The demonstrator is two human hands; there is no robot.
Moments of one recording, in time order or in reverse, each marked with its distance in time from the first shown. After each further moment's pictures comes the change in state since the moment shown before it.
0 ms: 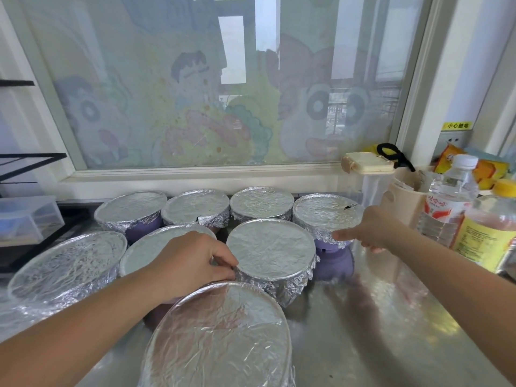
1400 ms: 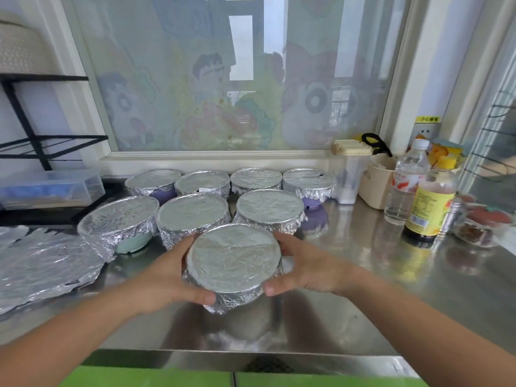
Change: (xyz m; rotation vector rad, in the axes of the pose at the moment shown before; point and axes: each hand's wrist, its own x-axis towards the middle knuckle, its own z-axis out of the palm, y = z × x) left_hand -0.166 0.010 0.006 -0.668 -0.119 -0.111; right_hand -0.211 -0.028 0.073 0.470 -0.579 -0.522
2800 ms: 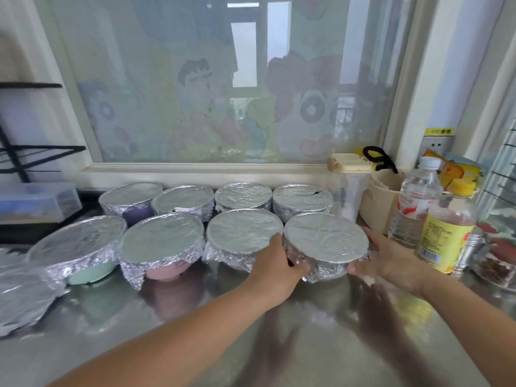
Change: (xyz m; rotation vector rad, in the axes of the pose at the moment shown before) left_hand 0.173 0.071 0.153 0.075 0.225 -0.016; right_hand -0.005 0.108 -0.189 -0.028 0.334 0.073
